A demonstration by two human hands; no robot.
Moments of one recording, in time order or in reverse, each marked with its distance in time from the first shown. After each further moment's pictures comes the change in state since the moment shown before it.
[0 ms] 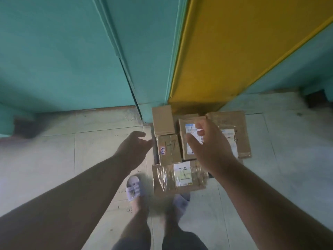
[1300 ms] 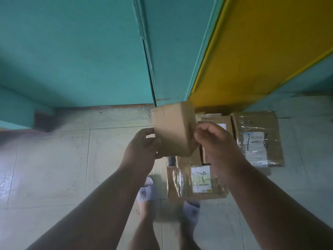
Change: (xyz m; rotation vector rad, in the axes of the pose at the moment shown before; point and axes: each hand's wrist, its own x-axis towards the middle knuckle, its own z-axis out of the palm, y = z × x) left_hand -0.003 -0.028 0.003 -0.557 0.112 0.076; right_hand 0.024 0.005 0.068 0.717 -0.112 0.113
